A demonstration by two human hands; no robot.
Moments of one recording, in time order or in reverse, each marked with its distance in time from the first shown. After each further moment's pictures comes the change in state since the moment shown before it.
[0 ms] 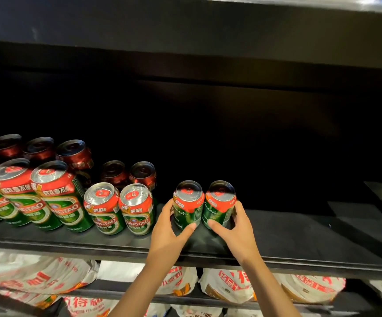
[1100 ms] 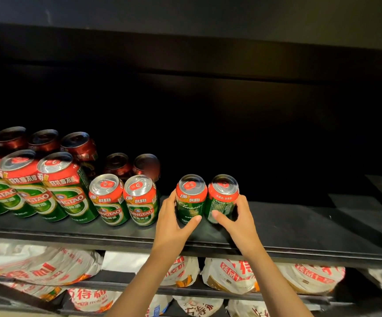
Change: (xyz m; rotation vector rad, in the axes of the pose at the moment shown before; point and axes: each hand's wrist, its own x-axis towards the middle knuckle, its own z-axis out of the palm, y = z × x) left_hand 0.001 -0.012 0.003 0.065 0.027 0.112; right_hand -0.001 0.004 0.000 -0.031 0.001 -0.037
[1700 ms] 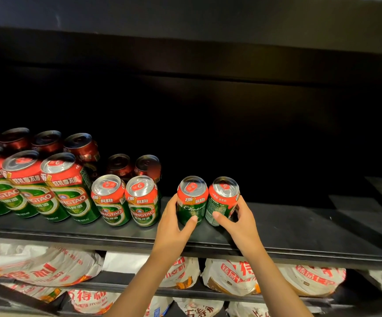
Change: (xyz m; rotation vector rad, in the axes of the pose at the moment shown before) left_hand -0.001 -0.003 -0.001 -0.015 -0.043 0.025; right_hand 0.000 0.000 0.000 0.052 -0.022 0.032
